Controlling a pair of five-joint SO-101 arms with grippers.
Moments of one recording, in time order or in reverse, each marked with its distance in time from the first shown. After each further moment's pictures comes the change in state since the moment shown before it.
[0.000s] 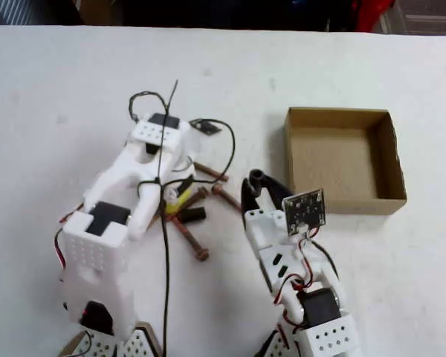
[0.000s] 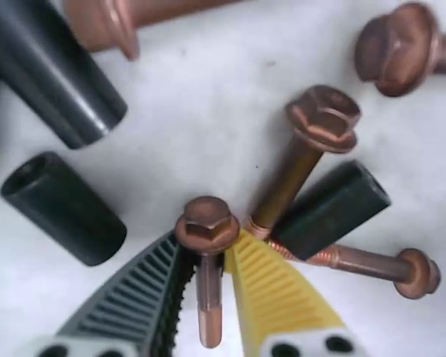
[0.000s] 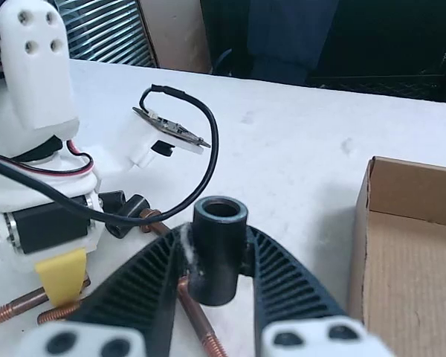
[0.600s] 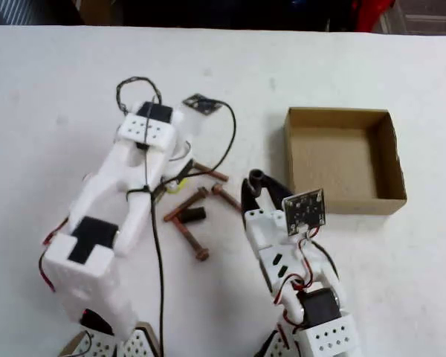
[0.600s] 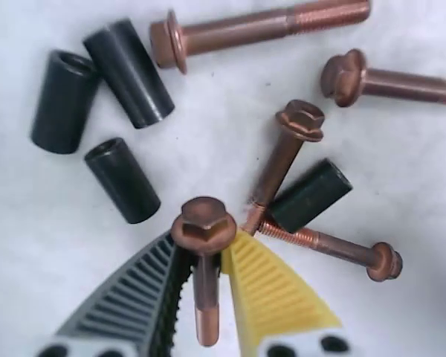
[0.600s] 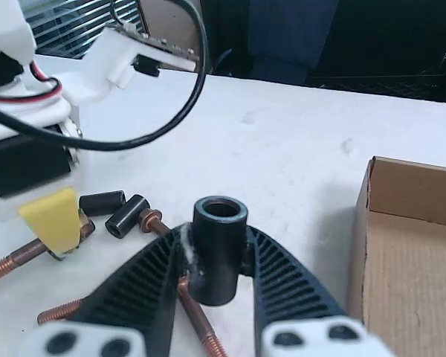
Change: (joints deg) left arm 0.1 -13.0 0.1 0.6 1.7; right arm -0.1 0.0 0.0 0.0 0.0
